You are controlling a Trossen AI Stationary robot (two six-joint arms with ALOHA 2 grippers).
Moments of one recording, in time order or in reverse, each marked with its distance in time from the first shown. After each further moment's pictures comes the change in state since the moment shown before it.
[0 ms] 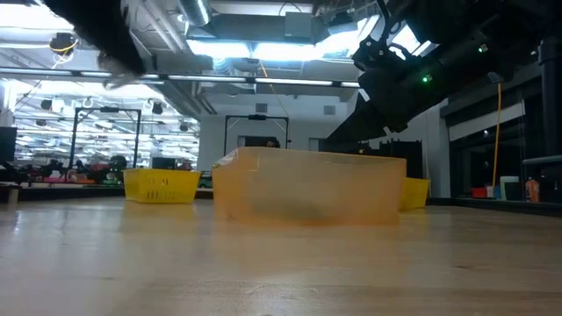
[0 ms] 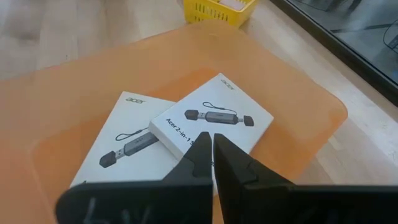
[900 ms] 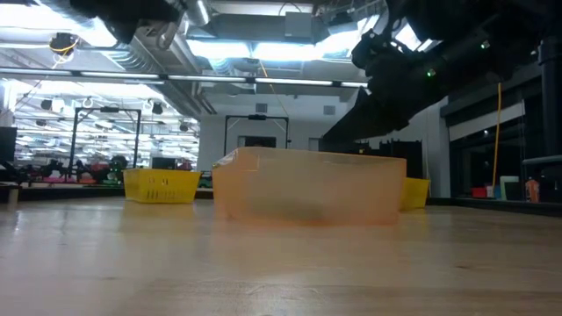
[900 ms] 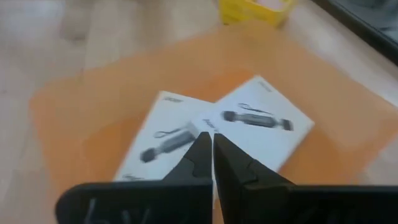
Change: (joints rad) left arm -0.007 -0.359 -0.432 0.875 -0.155 0.644; right arm 0.000 0.000 0.000 0.021 -0.123 -0.002
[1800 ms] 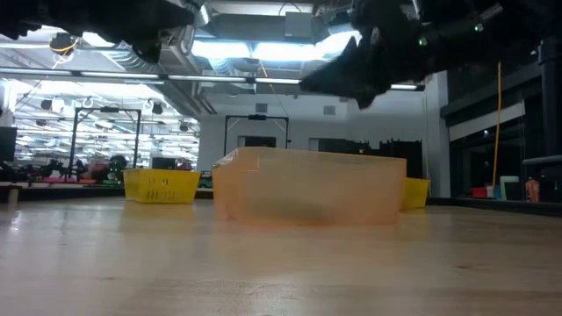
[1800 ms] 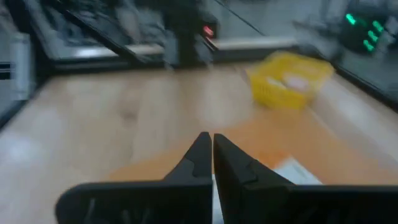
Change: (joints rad) left arm 0.174 -0.001 -0.241 0.559 0.321 0.241; right arm 0.000 0.000 0.000 0.286 -0.100 -0.060
